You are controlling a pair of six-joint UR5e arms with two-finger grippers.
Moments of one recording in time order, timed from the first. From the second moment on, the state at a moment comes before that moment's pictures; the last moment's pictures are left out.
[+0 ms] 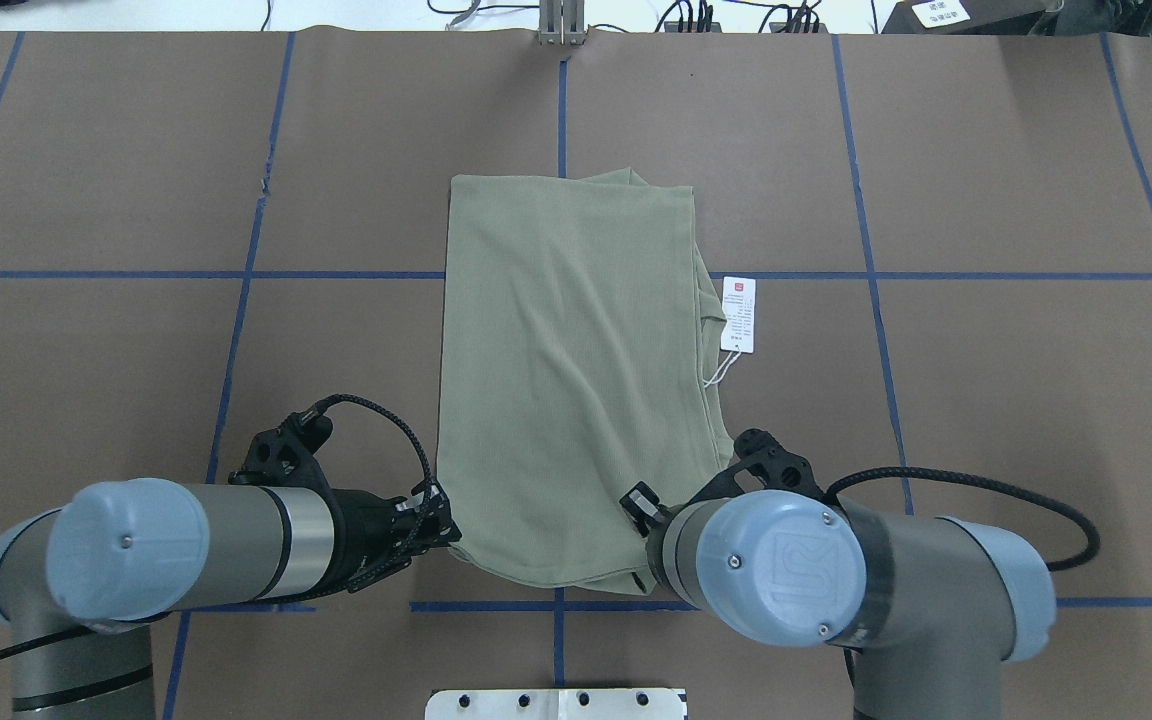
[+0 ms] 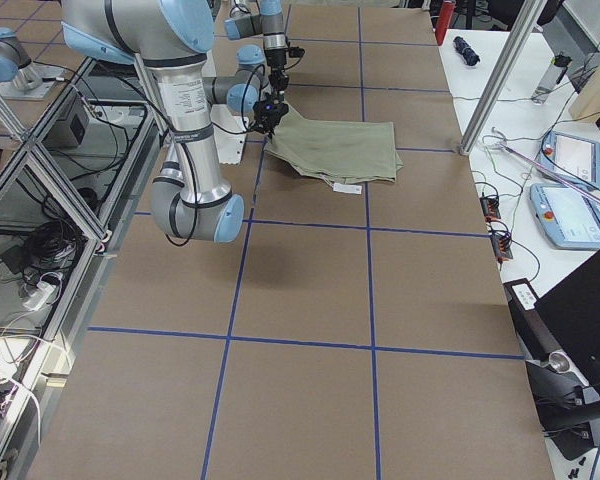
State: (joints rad) left arm -0.27 -1.83 -2.13 -2.06 -1.70 -2.09; right arm 0.20 -1.13 2.19 -1.77 1.59 2.31
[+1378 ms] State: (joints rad) left arm -0.69 -2.13 -1.67 -2.11 -1.84 -1.91; right arm 0.63 -0.84 1.63 -1.56 1.79 1.99
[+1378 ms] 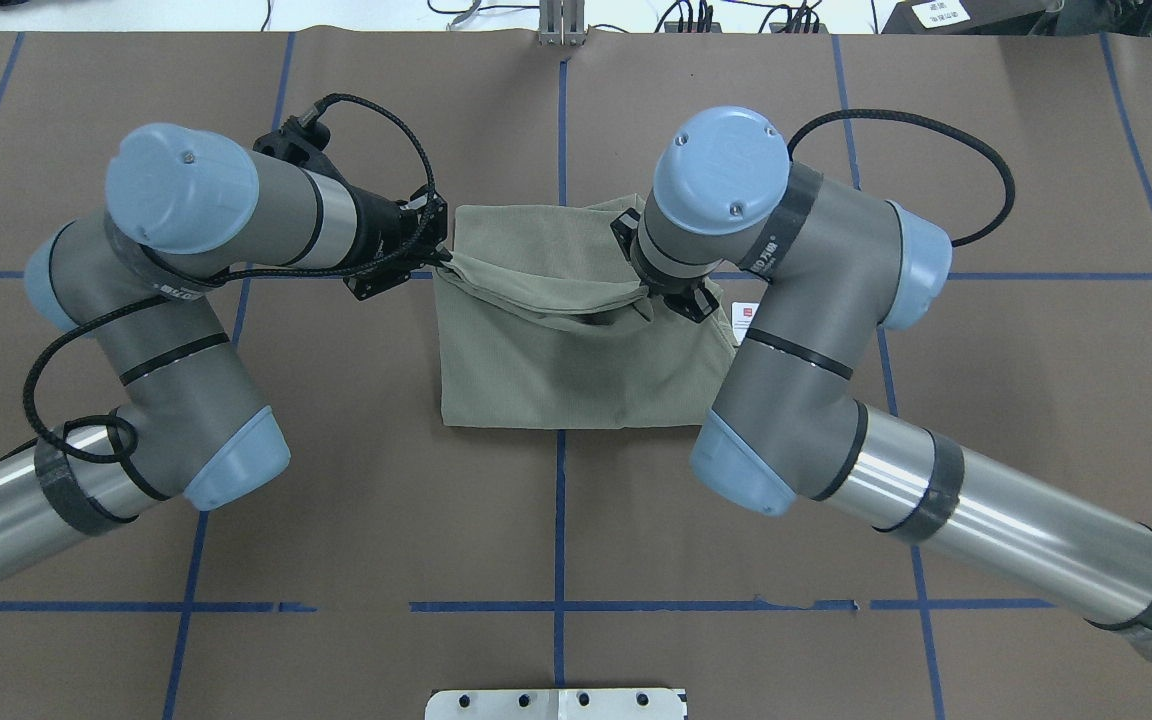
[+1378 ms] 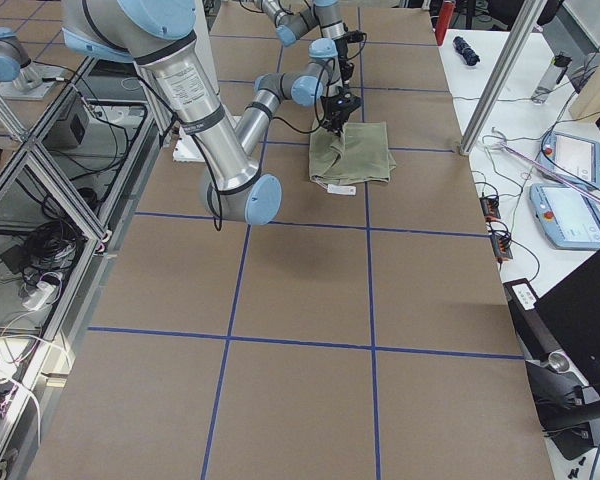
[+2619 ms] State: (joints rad) left arm -0.83 -2.29 -1.16 -2.45 -1.76 -1.64; right arm 0.88 -0.68 1.06 -1.21 1.97 1.28
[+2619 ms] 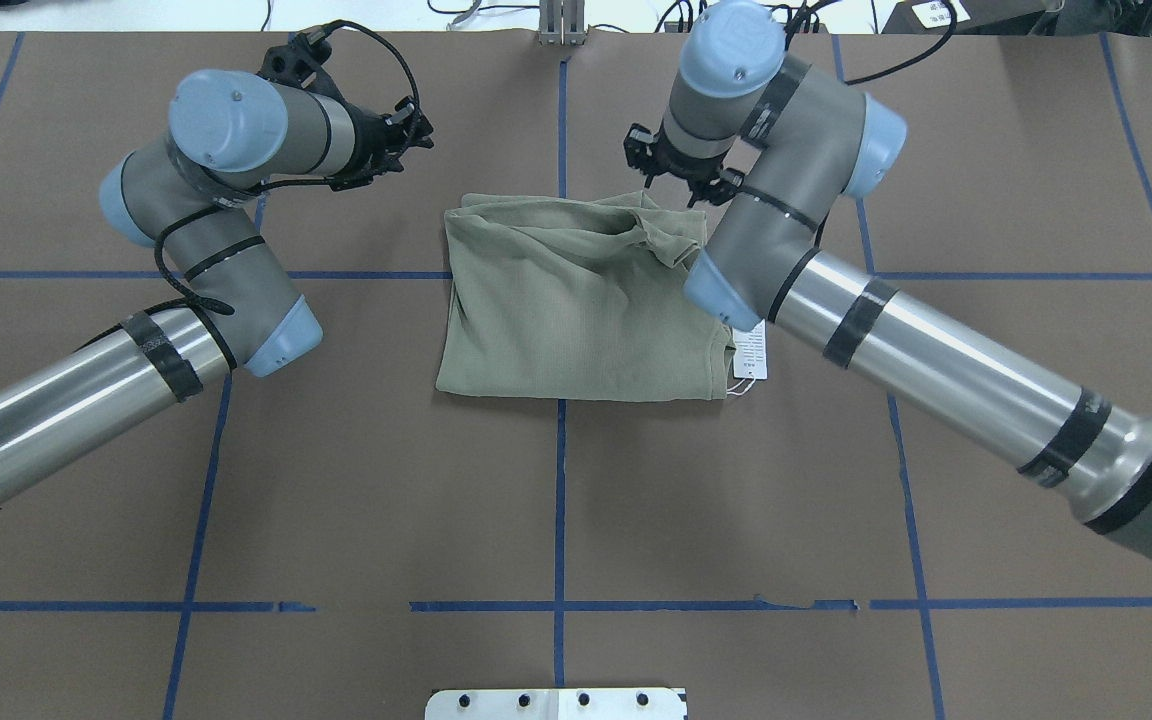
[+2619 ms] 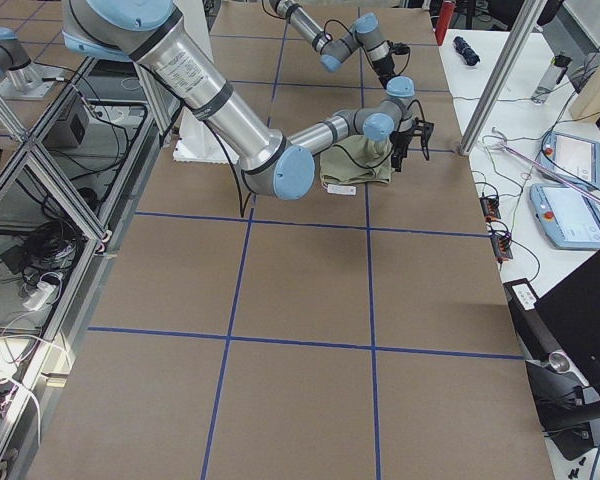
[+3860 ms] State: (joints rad) left arm -0.97 -2.11 -1.32 -2.46 -2.06 -1.42; right arm 0.67 -0.74 1.29 -1.20 1.92 1.50
